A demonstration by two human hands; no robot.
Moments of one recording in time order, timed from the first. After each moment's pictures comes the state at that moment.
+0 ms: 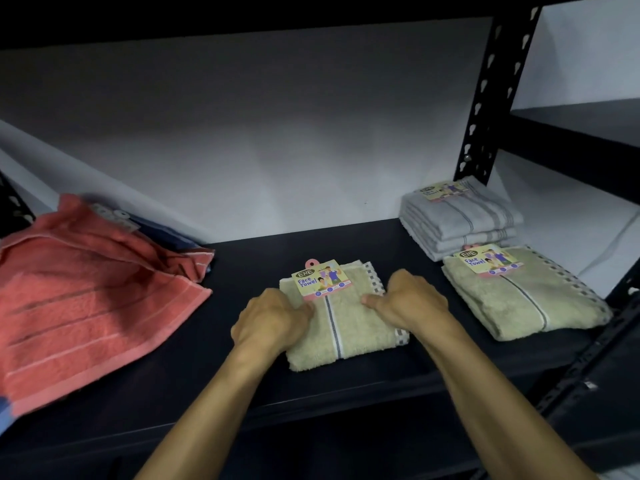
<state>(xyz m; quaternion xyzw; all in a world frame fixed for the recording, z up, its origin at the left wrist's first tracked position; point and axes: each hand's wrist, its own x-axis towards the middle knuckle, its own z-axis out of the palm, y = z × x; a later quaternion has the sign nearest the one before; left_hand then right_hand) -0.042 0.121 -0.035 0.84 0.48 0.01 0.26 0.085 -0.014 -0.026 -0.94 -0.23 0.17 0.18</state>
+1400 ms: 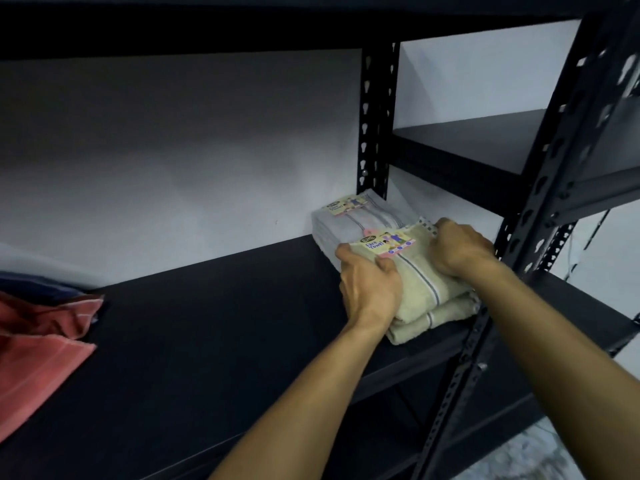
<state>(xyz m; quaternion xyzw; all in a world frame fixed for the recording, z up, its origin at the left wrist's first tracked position) 0.126 -0.062 -0.018 0.78 0.27 0.23 0.51 0.216 -0.161 0.023 -0.99 -0.09 -0.02 0.13</state>
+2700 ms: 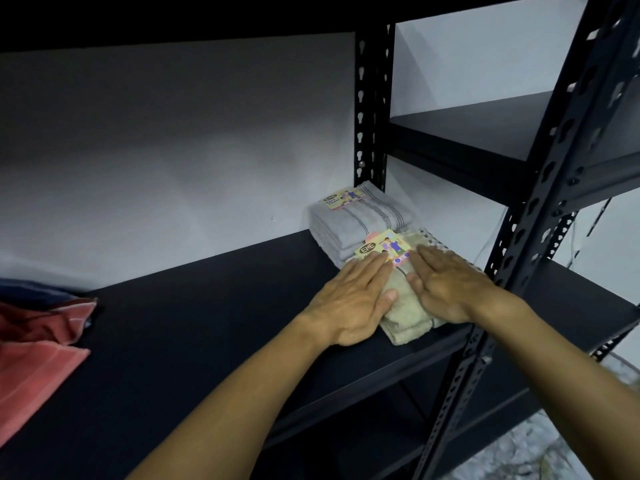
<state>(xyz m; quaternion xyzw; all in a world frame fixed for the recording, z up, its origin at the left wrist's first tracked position) 0.131 0.005 -0.065 0.99 -0.14 0.01 0.05 0.198 -0.175 -0.028 -0.95 -0.29 0.08 -0.04</state>
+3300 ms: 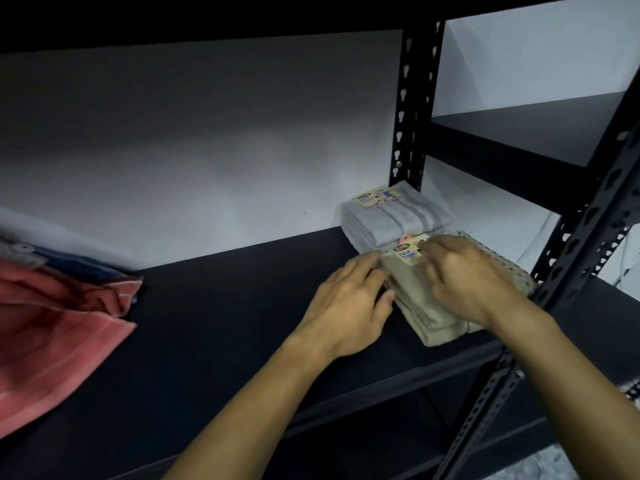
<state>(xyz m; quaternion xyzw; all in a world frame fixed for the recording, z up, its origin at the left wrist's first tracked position) 0.072 0.023 -0.043 0.97 -0.06 0.18 0.12 0.184 -0.147 -0.021 -0.91 -0.36 -0.15 0.14</state>
